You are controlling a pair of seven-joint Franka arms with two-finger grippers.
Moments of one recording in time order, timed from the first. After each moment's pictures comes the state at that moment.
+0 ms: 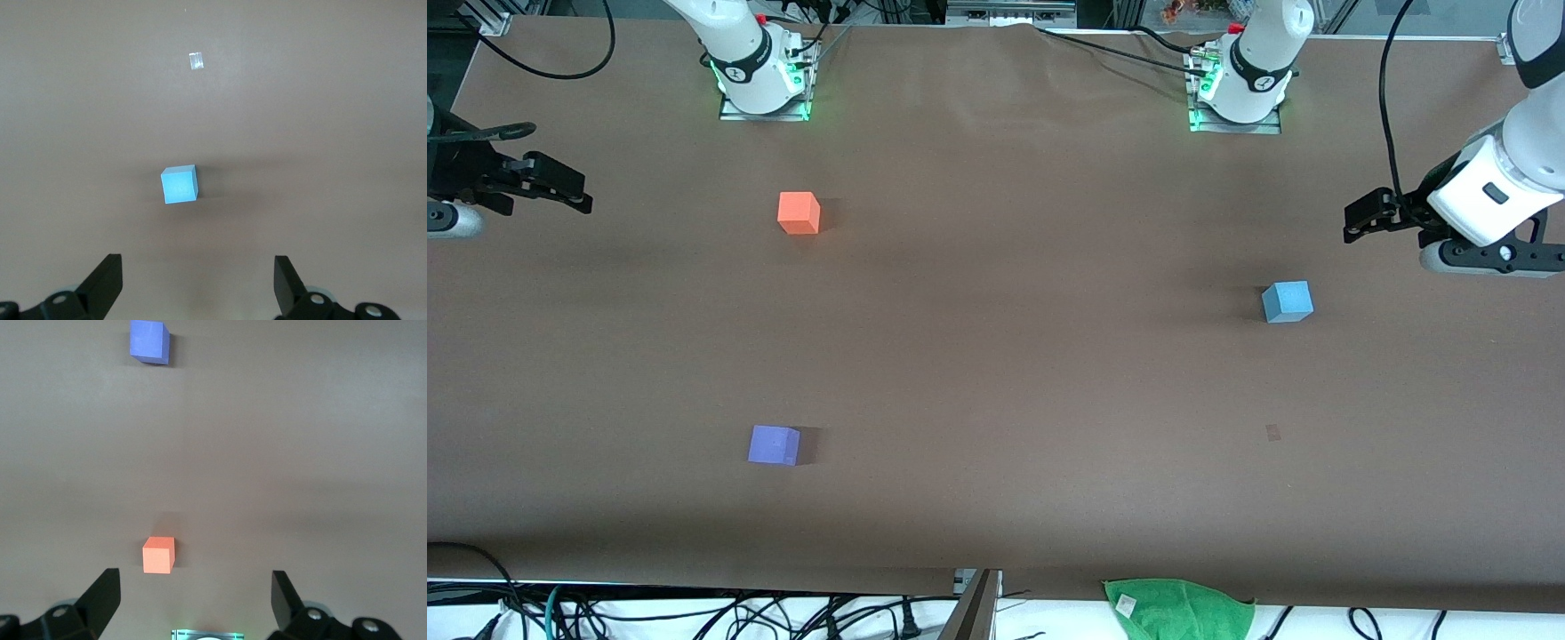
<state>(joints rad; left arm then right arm) 0.01 0.06 -0.07 -1.62 -0.01 1.57 -0.03 0.02 0.06 0.00 -1.50 0.01 1.46 -0.02</state>
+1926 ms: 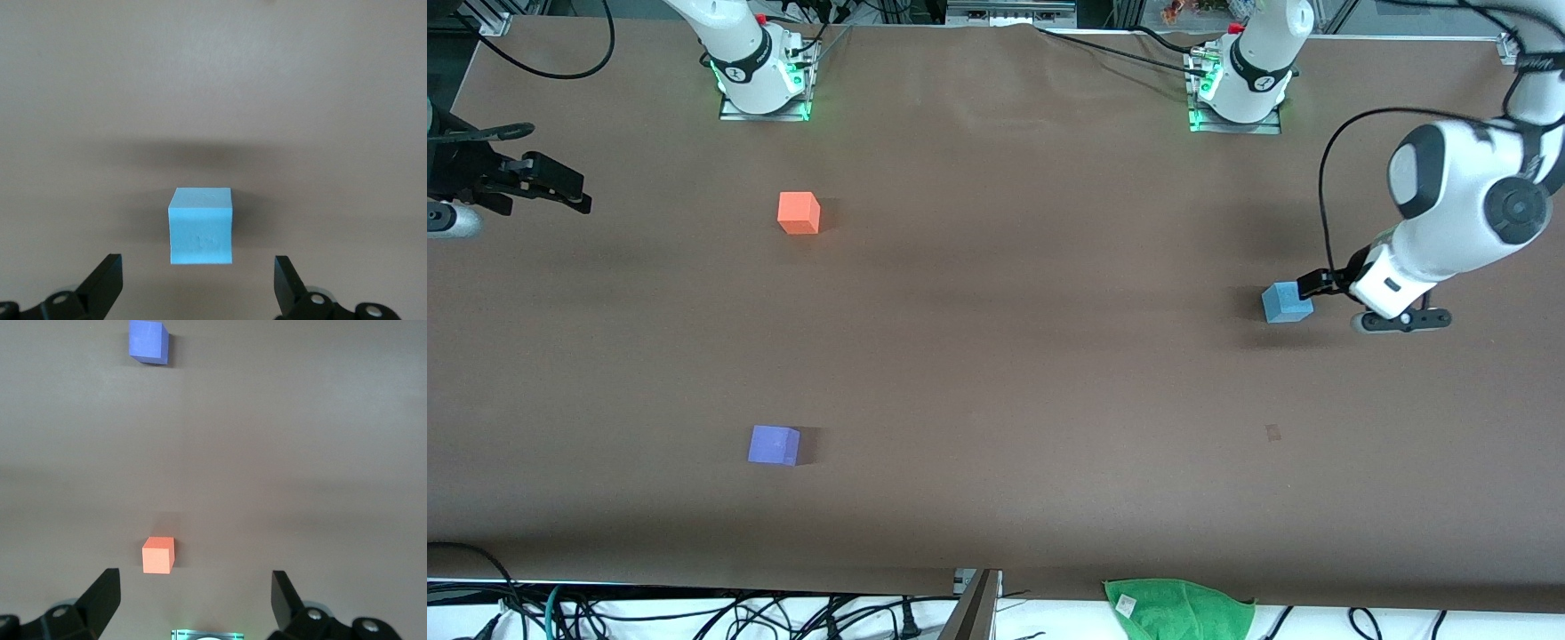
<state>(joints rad) 0.13 0.19 -0.07 -2.16 0.00 2.21 -0.03 0.02 0.06 -0.01 -1.50 0.01 1.46 -0.02</state>
